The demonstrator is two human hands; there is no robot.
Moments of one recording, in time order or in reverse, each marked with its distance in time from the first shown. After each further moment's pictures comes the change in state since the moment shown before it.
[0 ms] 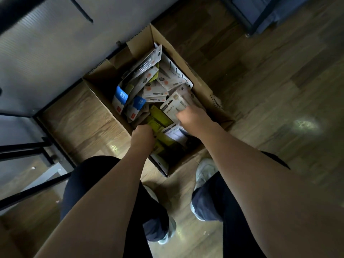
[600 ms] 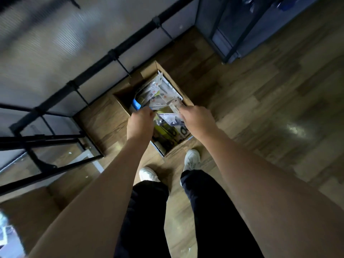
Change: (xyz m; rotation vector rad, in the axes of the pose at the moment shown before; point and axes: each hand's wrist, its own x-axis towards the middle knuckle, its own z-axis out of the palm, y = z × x) left_hand -0.214 0.047 -0.213 -0.428 0.381 0.072; right_hand -0.185 -0.047 -0.202 0.124 0.287 0.095
